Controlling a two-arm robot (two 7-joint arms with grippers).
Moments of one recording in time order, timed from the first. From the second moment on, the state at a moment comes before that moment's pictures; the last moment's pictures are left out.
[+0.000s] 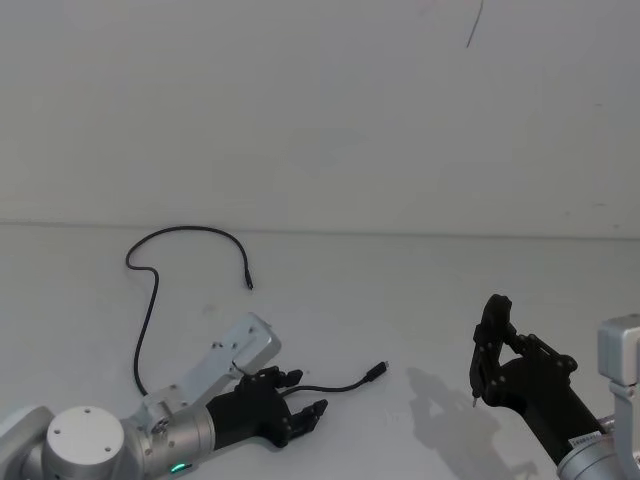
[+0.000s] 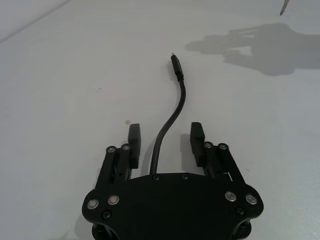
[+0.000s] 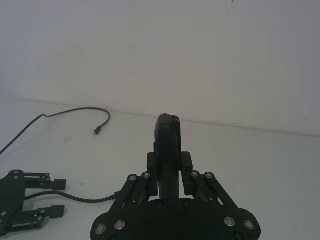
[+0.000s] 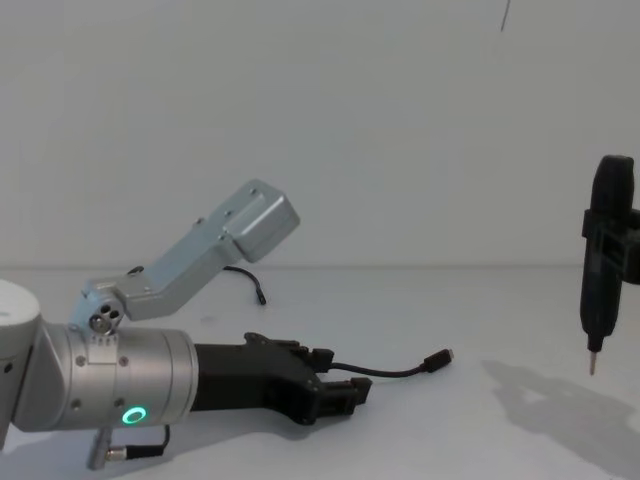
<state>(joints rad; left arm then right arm) -0.50 0.31 0.59 -1.22 -0.22 0.09 -0.54 -0.01 0.34 -0.23 -1.77 0.29 0.03 0.07</state>
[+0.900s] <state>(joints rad) -0.49 0.30 0.59 -1.21 -0.21 0.08 -0.54 -0.01 0.34 -0.23 -1.77 0.29 0.03 0.07</state>
